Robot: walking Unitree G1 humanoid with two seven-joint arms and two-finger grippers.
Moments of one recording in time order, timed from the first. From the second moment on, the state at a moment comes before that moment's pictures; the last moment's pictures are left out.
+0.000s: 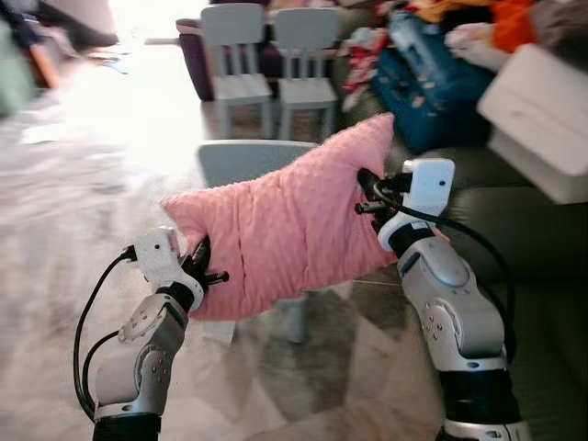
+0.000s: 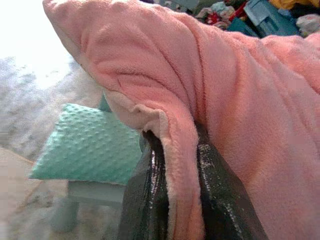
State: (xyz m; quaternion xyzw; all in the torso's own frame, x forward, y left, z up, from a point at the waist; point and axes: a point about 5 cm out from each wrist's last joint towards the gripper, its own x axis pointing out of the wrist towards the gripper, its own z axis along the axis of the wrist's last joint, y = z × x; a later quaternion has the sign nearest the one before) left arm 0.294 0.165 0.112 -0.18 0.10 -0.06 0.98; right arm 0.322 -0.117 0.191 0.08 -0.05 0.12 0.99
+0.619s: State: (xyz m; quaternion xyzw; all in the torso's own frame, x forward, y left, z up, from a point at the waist) left arm 0.300 0.153 0.115 -0.18 0.10 -0.10 0.97; right arm 0.321 -0.129 0.180 0.09 -0.05 0.08 0.99
